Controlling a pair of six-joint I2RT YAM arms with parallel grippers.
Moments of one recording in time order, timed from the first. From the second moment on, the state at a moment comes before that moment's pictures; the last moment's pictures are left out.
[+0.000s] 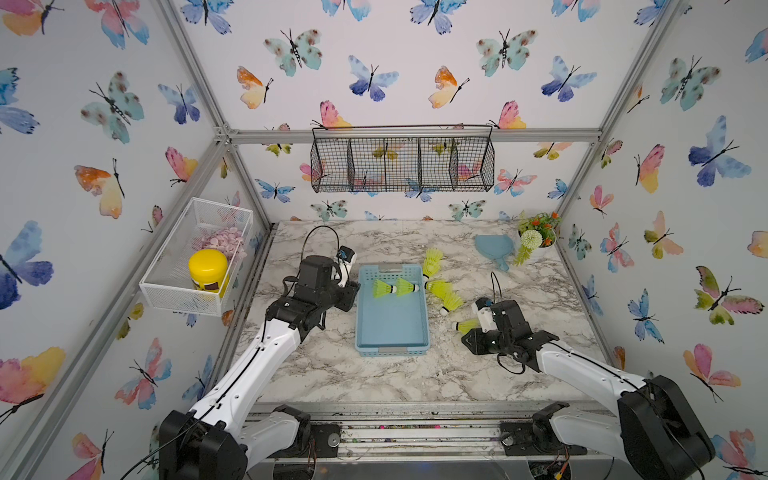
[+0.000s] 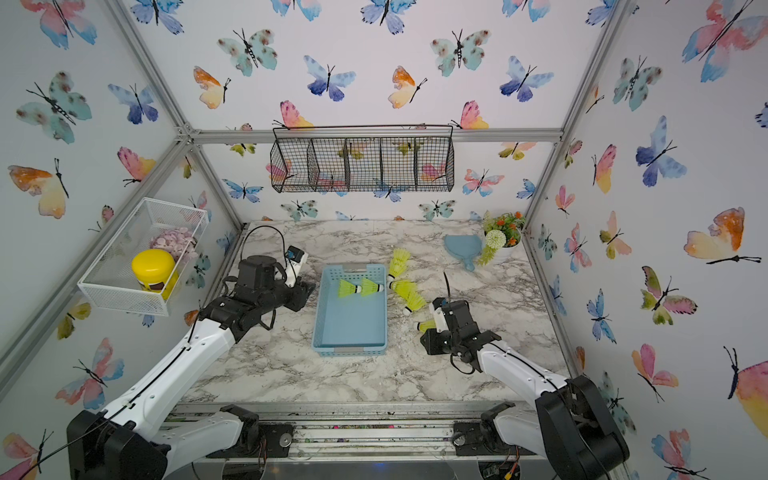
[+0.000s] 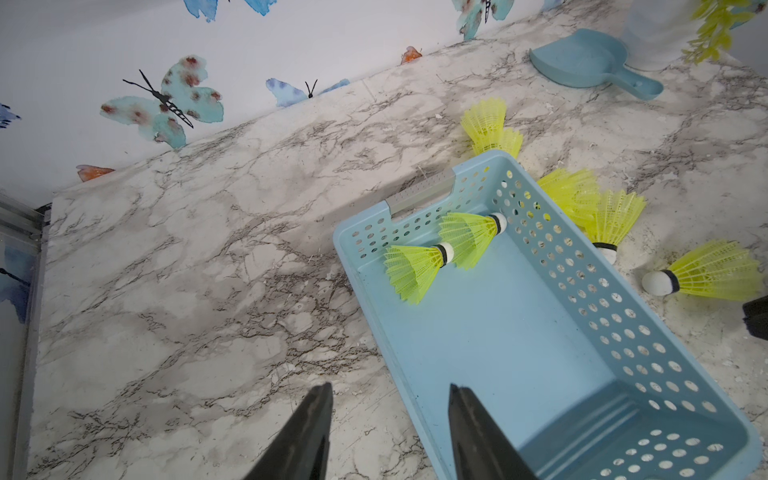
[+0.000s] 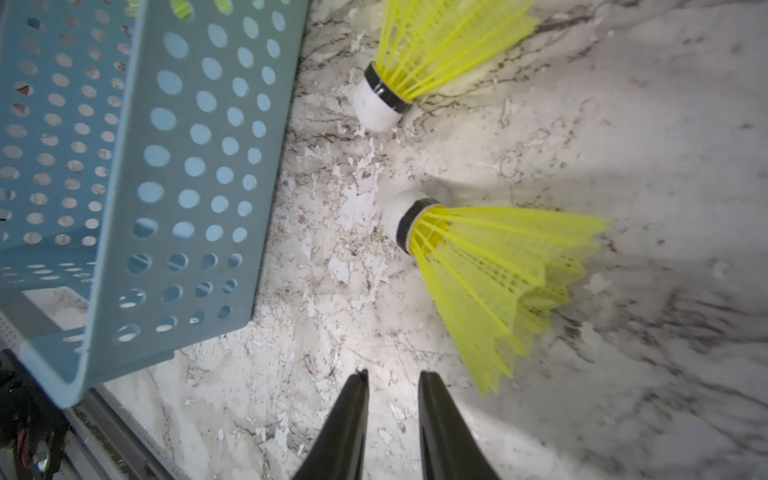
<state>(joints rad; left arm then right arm) -0.36 1.14 0.95 -0.45 0.08 0.10 0.47 1.20 0.49 -0.22 -0.30 0.35</state>
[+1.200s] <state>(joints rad) -0.36 1.15 0.96 -0.46 0.08 0.11 0.43 1.64 0.93 -0.41 0.08 0.11</state>
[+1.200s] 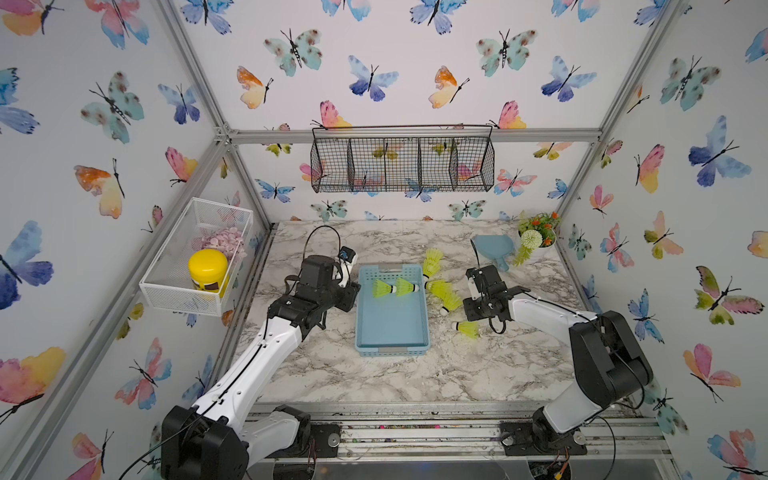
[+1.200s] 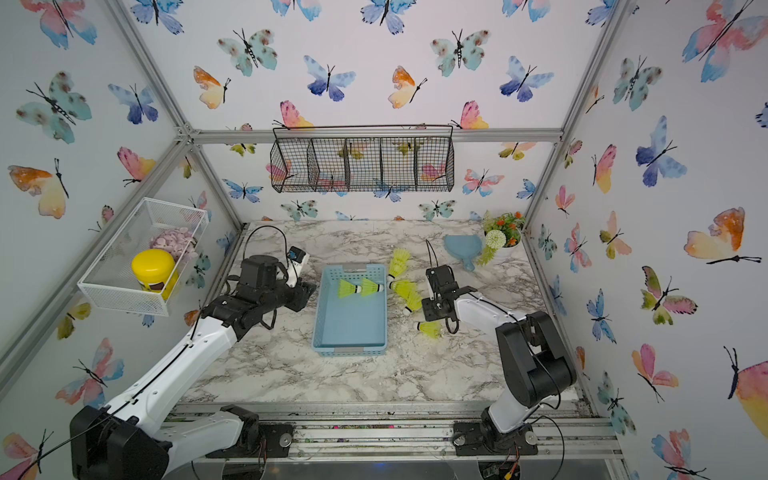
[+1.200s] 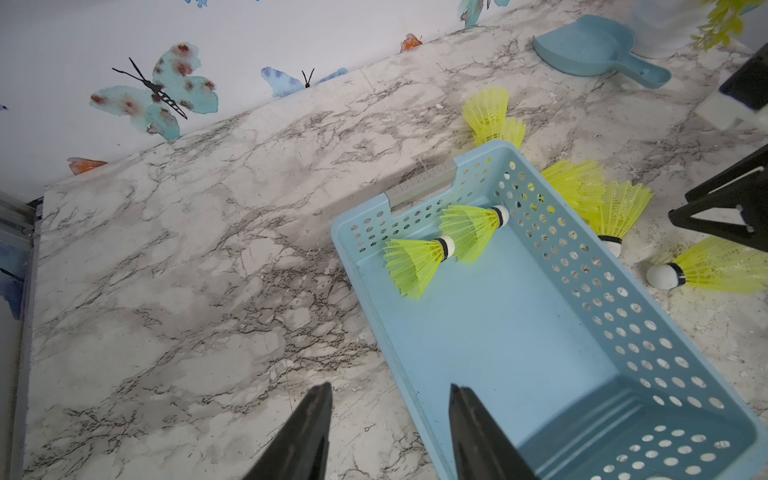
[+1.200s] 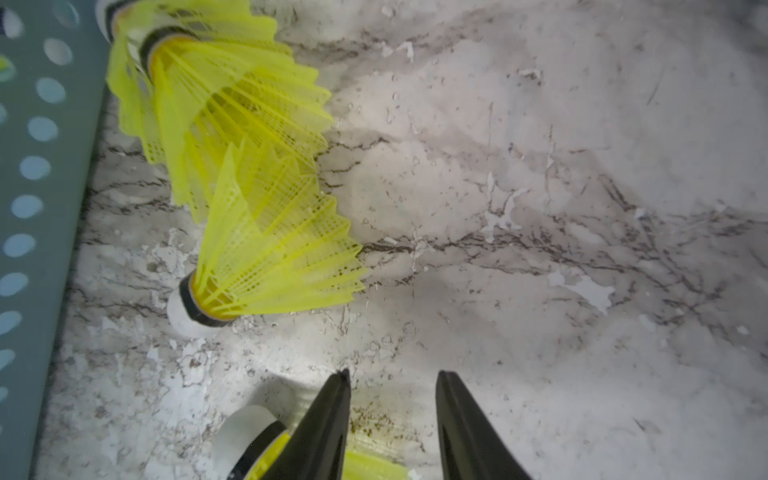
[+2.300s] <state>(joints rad) -0.68 1.15 1.04 -0.48 0.29 0.03 0.43 1.53 0.76 -0.51 -0.23 0.23</state>
